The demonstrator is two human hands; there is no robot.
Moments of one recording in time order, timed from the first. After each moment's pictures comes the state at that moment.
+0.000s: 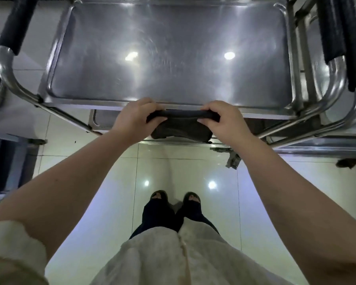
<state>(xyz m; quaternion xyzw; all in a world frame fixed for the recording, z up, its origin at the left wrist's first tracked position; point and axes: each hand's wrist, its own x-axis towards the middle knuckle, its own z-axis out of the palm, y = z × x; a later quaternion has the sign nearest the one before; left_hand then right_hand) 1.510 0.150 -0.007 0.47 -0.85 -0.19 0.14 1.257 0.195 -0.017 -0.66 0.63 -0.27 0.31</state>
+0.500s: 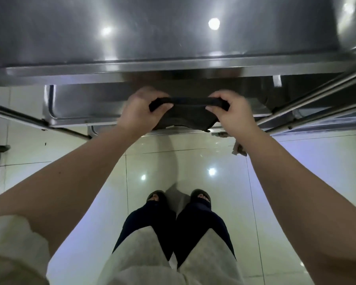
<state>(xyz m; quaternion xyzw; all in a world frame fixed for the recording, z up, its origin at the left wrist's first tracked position) 1.488 0.113 -0.231 0.50 -0.79 -0.29 0.18 1.249 0.177 -0.233 -0.52 0.70 -0.34 0.34</state>
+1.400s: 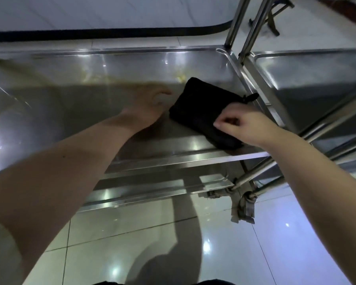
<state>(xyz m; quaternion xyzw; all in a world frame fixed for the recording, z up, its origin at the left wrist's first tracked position) 1.348 -0.040 -0.420 0.41 -0.84 -0.26 0.24 1.103 0.100 -0.397 -0.73 0.64 -0.20 0.13</state>
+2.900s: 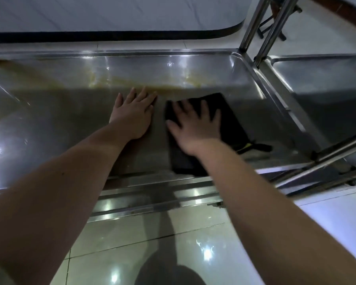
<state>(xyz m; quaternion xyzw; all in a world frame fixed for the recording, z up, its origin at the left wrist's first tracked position) 1.396 -0.084 -0.457 0.50 -0.86 -0.06 0.04 1.238 0.013 -0.452 -0.61 0.79 -0.01 0.07</state>
